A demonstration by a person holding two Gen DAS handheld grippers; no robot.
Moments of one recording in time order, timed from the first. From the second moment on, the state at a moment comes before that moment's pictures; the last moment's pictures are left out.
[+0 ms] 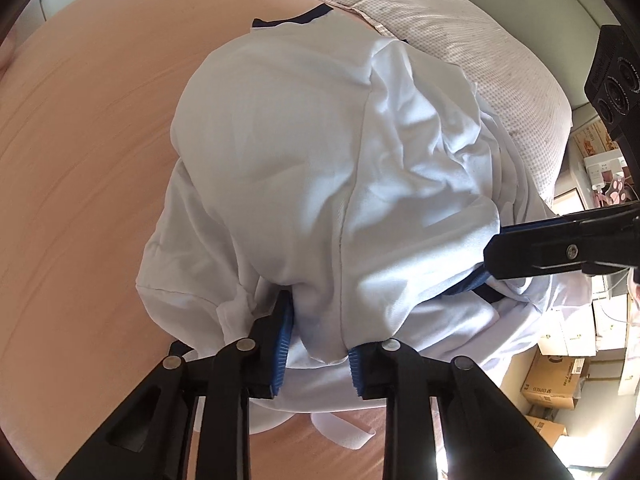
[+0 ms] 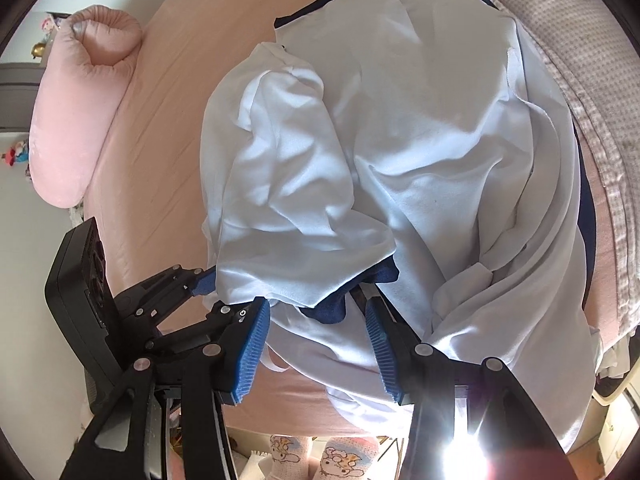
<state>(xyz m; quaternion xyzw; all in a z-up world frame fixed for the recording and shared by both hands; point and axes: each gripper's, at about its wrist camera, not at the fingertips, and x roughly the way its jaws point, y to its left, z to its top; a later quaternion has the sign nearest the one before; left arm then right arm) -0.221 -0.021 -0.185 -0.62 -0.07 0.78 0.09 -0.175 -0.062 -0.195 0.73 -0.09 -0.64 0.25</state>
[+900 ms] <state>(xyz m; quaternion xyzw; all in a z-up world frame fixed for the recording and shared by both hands) -0.179 -0.093 -0.187 -0.59 -0.18 0.78 0.04 -0.204 -0.161 -0.216 0.72 -0.11 -0.62 0.29</state>
